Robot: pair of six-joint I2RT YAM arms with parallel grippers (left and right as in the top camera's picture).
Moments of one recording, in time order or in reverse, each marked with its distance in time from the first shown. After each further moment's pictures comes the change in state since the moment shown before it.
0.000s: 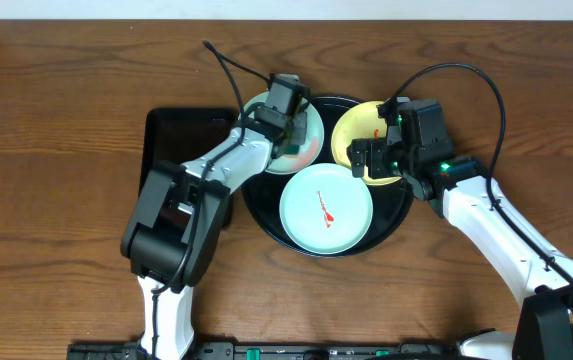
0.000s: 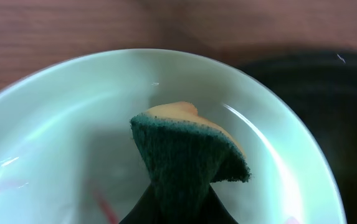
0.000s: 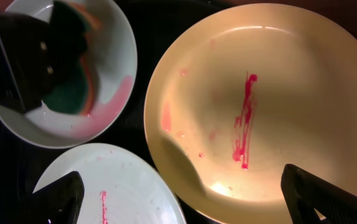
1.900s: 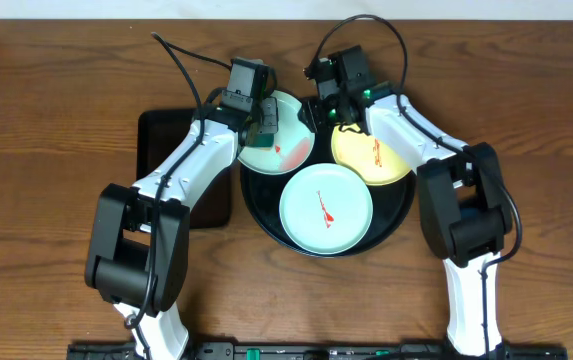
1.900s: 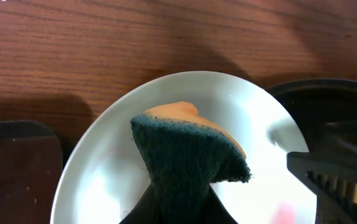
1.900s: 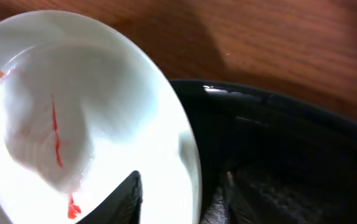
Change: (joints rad) left arm 0.109 -0.166 0.001 -0.193 0.064 -0.023; right arm 0.077 0.714 0.701 -0.080 -0.211 -0.150
